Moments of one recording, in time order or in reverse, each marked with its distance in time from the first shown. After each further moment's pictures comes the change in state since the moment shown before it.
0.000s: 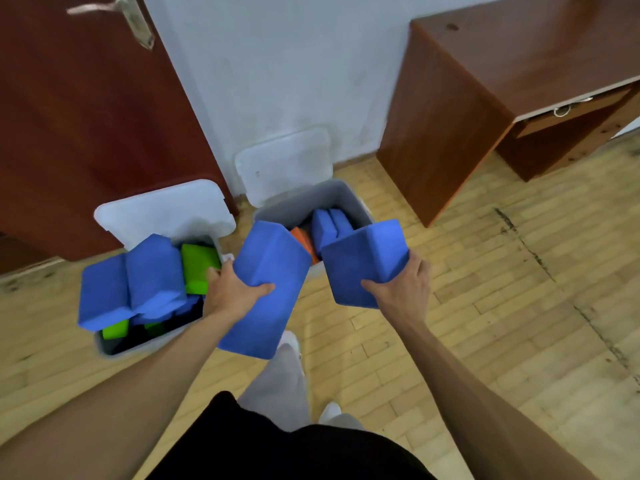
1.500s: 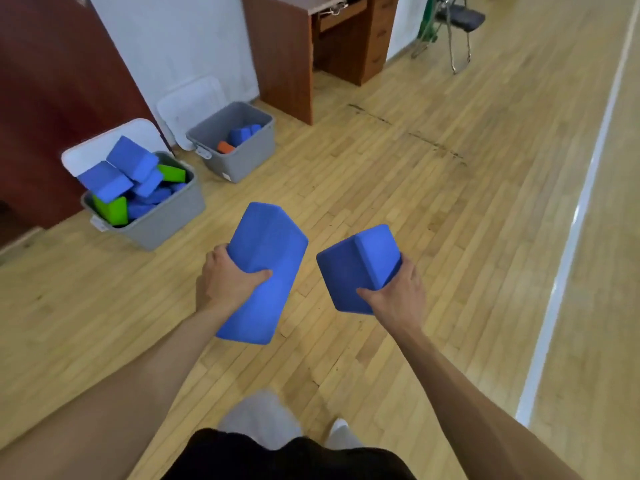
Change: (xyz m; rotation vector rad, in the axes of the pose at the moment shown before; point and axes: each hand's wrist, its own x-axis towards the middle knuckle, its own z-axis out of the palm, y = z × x) left_hand -0.739 -0.604 -0.040 0.103 -0.042 0.549; right_hand -1.061 0.255 -0.059 0.089 0.325 0.269
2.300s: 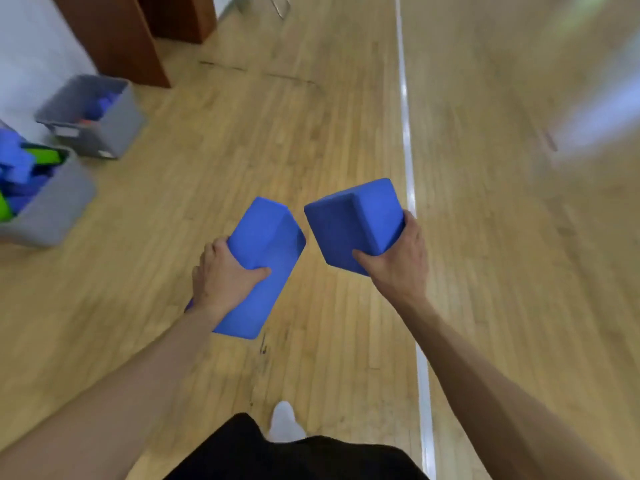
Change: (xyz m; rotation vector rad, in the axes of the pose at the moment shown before) left_hand -0.373 -0.257 -0.082 0.102 -0.339 0.465; right_hand -0.566 0.039 -0.063 0.071 0.442 0.235
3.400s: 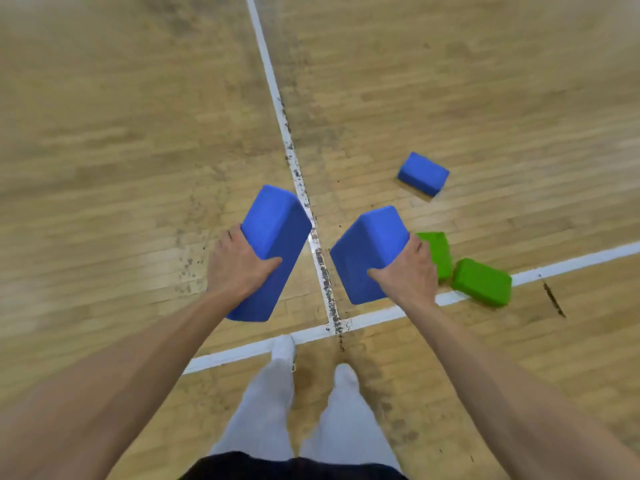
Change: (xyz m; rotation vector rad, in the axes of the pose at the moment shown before) left_hand -0.750 0.236 0.464 0.655 -1.070 1.657; right_hand -0.699 0.429 -0.364 -0.159 0.884 1.867
